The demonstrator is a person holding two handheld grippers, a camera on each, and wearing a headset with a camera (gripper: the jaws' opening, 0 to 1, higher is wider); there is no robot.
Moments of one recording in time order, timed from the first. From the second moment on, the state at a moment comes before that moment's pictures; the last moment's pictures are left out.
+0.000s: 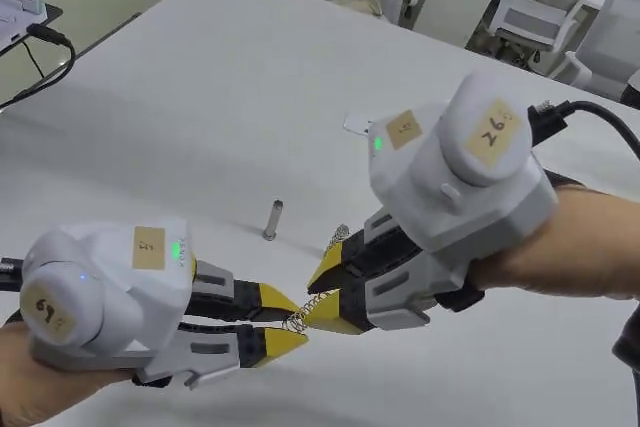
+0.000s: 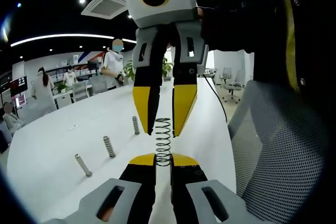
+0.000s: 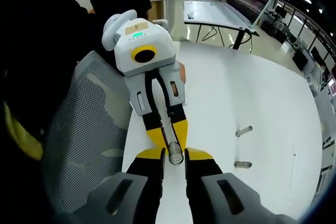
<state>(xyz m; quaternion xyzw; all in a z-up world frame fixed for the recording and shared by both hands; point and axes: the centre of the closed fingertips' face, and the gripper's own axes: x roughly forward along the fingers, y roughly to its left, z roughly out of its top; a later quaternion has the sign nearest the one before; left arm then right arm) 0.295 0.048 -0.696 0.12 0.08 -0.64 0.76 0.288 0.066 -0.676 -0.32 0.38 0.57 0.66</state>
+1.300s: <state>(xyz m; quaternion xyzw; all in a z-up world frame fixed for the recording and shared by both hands) 0.297 0.045 -0.690 0.10 0.07 -0.63 0.76 0.290 0.067 -0.684 -0.35 0.40 0.57 0.62</state>
